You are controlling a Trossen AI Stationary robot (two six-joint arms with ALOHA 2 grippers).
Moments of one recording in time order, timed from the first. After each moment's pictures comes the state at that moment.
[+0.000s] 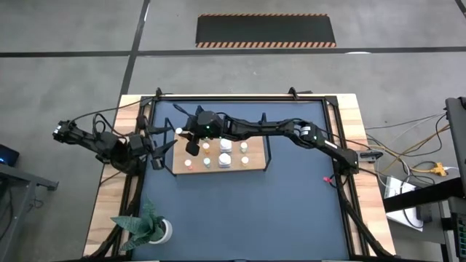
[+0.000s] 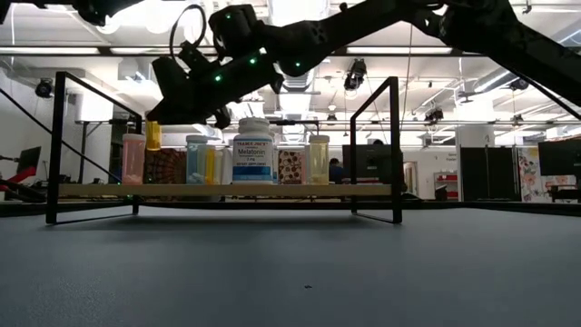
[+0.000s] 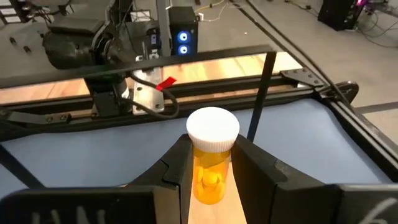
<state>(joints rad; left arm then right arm) -0.39 0.41 0.40 0.23 -0.71 0.40 -0.16 2.44 2.11 0.01 -0.02 0.00</state>
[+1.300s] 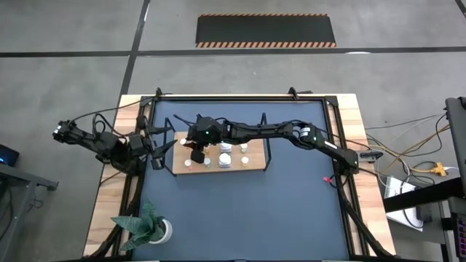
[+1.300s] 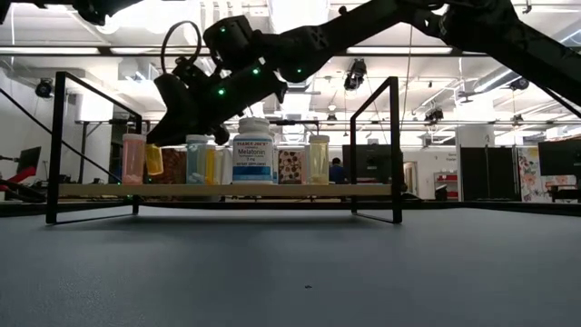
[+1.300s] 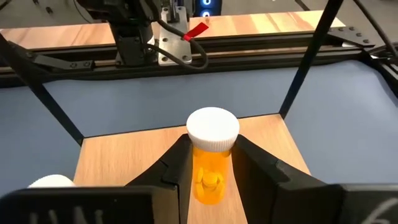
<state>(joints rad) -0.39 0.41 0.40 0.23 -0.71 0.41 -0.14 2.45 2.06 -0.07 -0.10 -0.03</state>
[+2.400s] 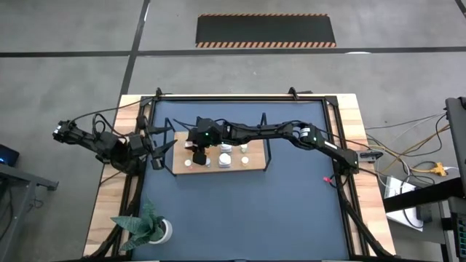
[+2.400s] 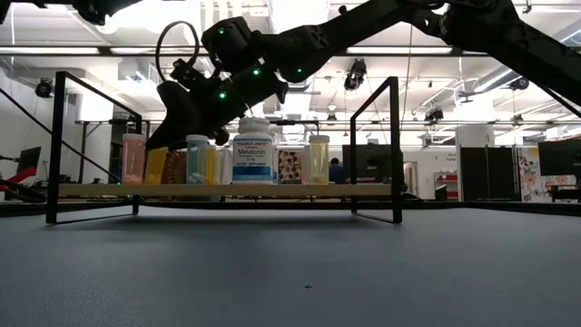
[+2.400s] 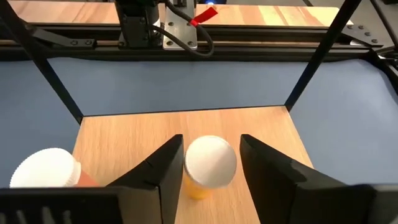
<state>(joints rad) -0.39 0.41 0.40 0.23 -0.71 0.41 -0.14 2.45 2.05 -0.10 -0.10 -0.10</state>
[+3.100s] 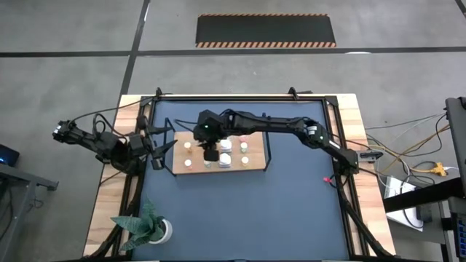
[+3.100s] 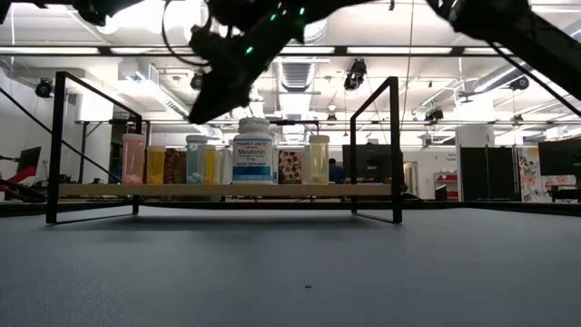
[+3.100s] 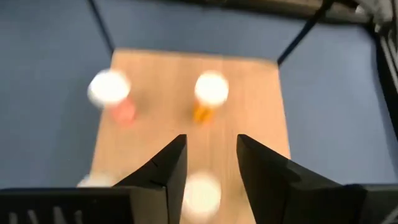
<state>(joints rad) -0.39 0.41 0.40 0.23 -0.71 0.40 -0.13 2.37 2.27 -0.69 -0.10 -0.24</state>
